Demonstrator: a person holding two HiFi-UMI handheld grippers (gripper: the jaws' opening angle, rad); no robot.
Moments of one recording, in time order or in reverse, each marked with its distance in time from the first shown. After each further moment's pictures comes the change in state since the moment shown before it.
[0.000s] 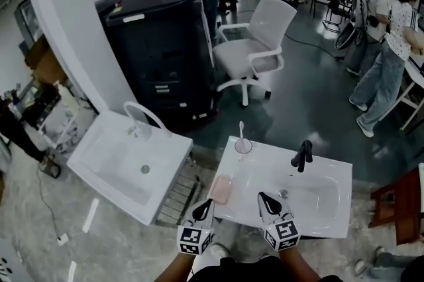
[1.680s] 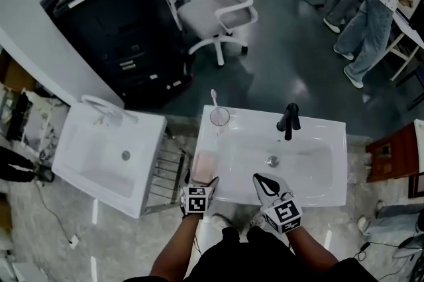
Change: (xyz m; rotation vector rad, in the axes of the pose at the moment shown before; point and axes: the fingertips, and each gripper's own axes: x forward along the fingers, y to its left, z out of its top) left arm 0.100 0.024 -0.132 0.027 0.509 0.053; right arm -0.019 -0.022 -0.037 0.014 0.165 0.008
